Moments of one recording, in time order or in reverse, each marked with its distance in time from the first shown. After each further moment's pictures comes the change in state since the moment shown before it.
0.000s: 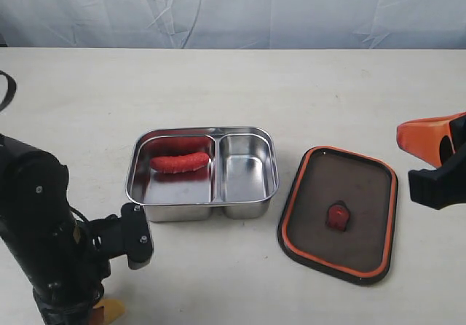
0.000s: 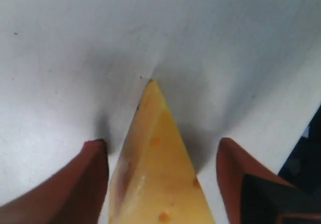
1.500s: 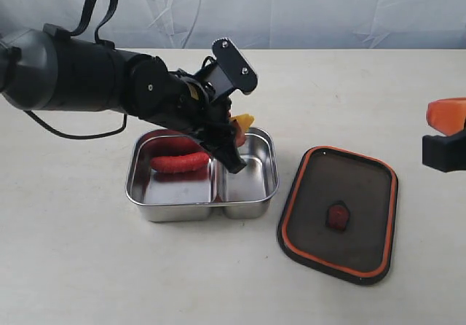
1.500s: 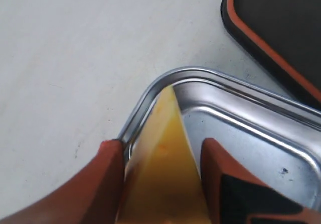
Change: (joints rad) left arm -0.012 0.278 -0.532 -0.050 -0.577 -0.055; right arm 0.000 0.000 0.002 -0.324 0.001 0.343
